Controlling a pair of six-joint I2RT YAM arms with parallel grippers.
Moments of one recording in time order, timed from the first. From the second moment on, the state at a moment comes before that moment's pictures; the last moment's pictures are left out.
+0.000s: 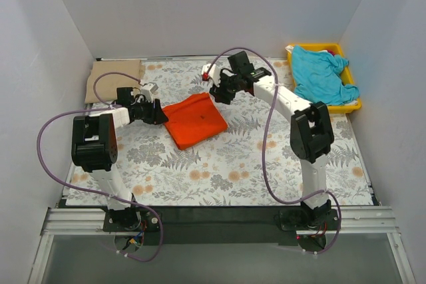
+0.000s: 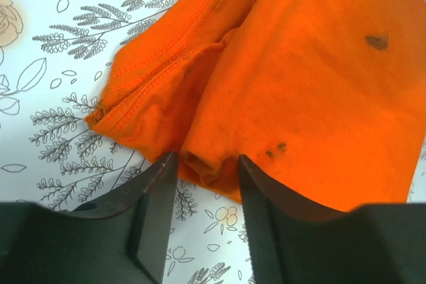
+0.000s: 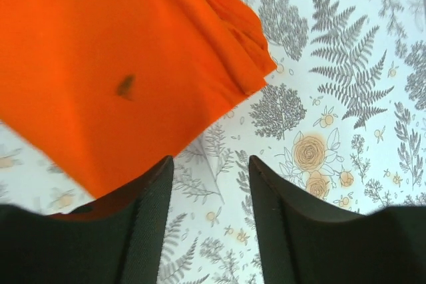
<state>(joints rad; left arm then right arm) 0.06 1.85 1.00 -0.03 0.73 0.19 0.56 2.08 1.79 -0.53 -0.46 -0.75</state>
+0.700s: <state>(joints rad) 0.04 1.96 1.21 0.03 0.83 -0.11 0.55 2.23 1.65 -0.49 -0.74 -0.44</state>
